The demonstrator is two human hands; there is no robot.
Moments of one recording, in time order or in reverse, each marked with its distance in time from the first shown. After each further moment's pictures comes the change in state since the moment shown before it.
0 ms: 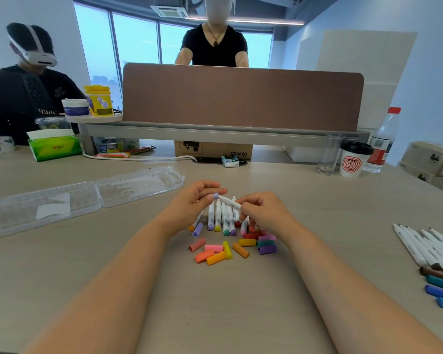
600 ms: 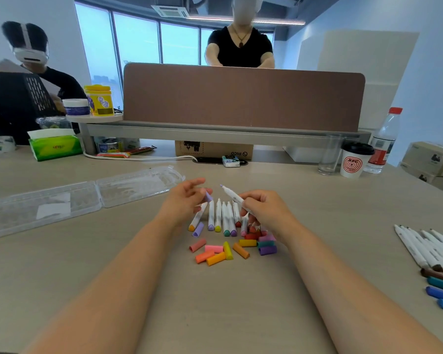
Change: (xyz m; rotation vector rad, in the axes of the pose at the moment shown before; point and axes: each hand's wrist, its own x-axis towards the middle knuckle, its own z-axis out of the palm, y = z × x) left_hand 0.004 -0.003 0.000 -0.337 0.246 -0.284; right_hand 0.000 -0.002 0.000 0.145 0.006 0.024
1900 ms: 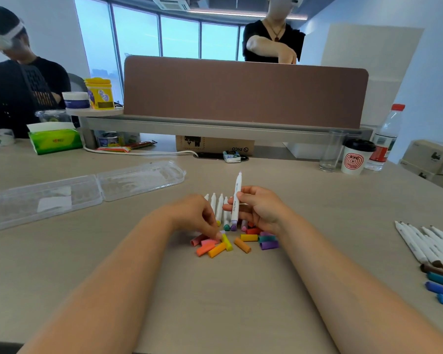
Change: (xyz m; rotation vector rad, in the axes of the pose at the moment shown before) left_hand -0.006 0.005 -0.007 0.955 -0.494 0.050; right_hand 0.015 0.004 0.009 0.456 -0.149 0.200
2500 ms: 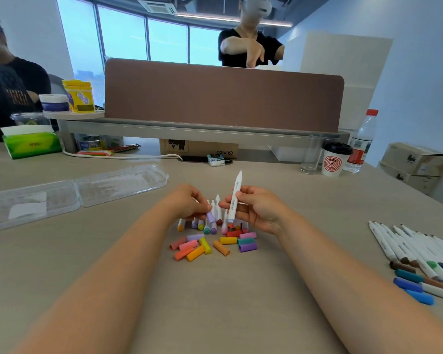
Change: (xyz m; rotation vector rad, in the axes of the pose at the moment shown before) left_hand 0.025 0.030 -0.001 -0.446 0.176 -0.224; right_hand -0.015 -0.014 -0.030 0.163 0.008 0.019
